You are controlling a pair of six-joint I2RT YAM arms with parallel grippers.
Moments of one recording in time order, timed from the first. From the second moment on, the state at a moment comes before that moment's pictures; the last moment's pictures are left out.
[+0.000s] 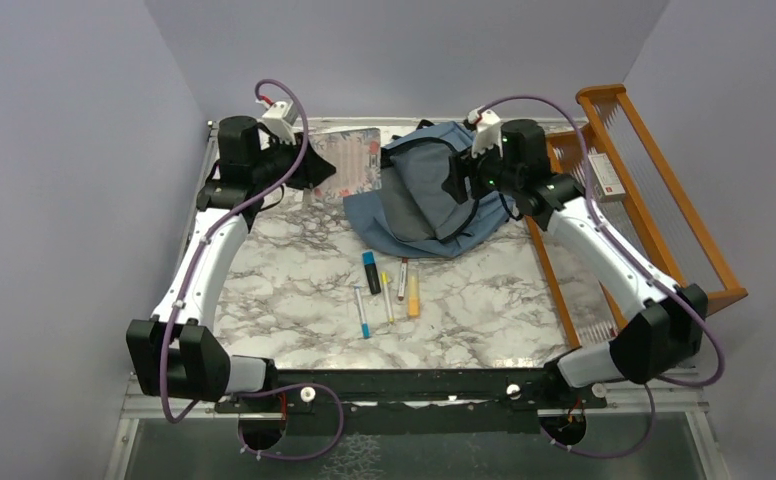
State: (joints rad) left arm -0.12 1.34 1.25 -0.31 0.67 -0.19; right arm 0.43 1.38 1.31 -0.39 -0.23 -0.07
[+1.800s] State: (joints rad) left arm -0.07 1.20 1.07 -0.31 0.31 -0.35; right arm 0.71 2.14 1.64 -0.20 0.62 -0.44
